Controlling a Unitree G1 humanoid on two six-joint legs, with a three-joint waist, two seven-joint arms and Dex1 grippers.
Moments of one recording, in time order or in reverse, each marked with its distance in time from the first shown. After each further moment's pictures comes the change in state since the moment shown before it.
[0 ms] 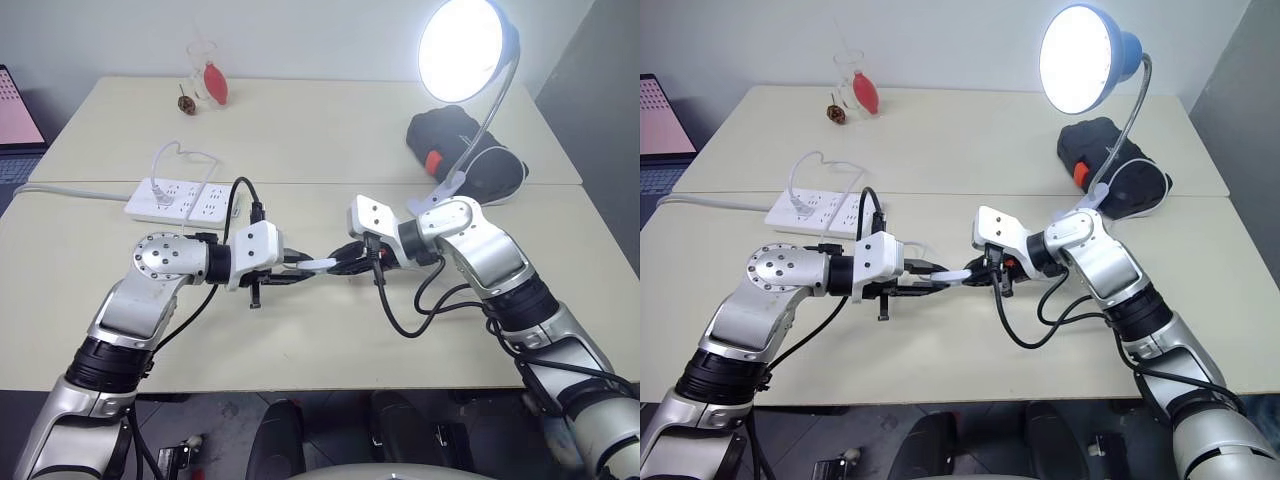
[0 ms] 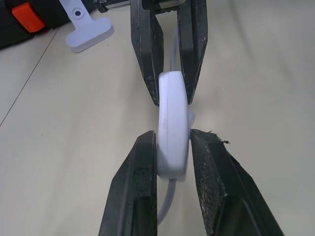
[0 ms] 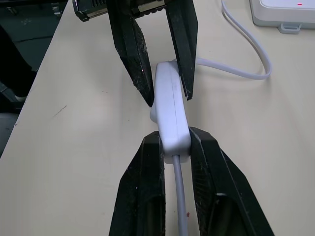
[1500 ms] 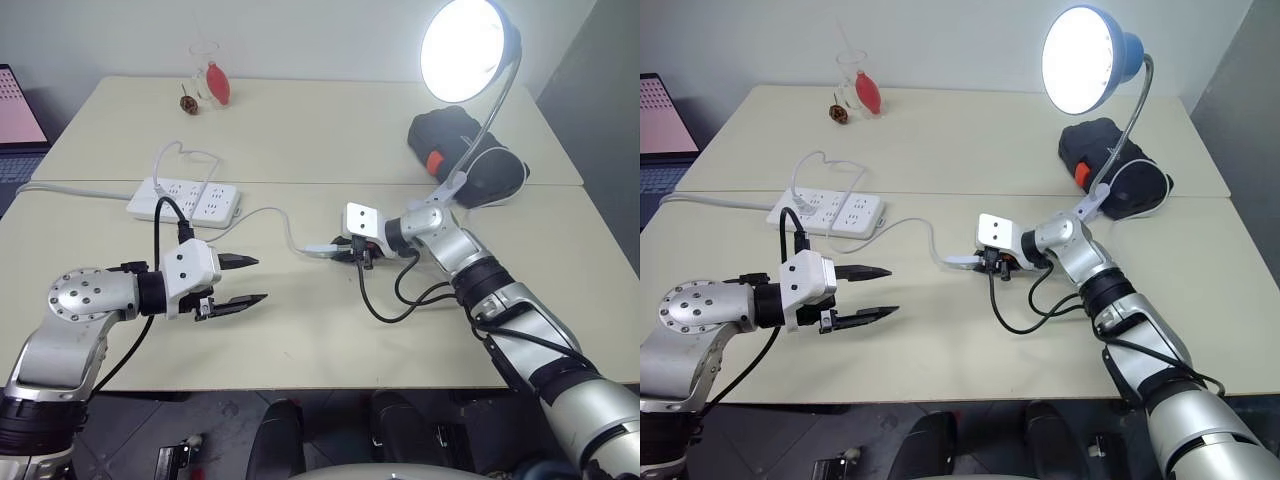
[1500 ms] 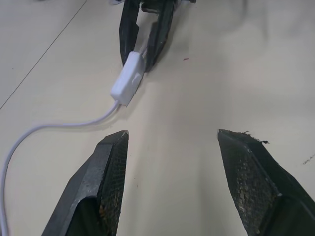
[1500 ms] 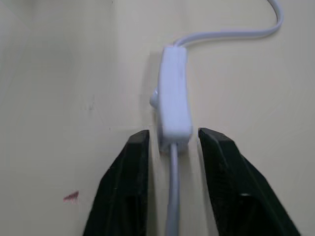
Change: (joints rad) left arm 0.327 0.139 0.289 -0.128 -0.111 0.046 0.060; right arm -0.139 0.123 0.018 0.686 -0.214 -0.589 -0.109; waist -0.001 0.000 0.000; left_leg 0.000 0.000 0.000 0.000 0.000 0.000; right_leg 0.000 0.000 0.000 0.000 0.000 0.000
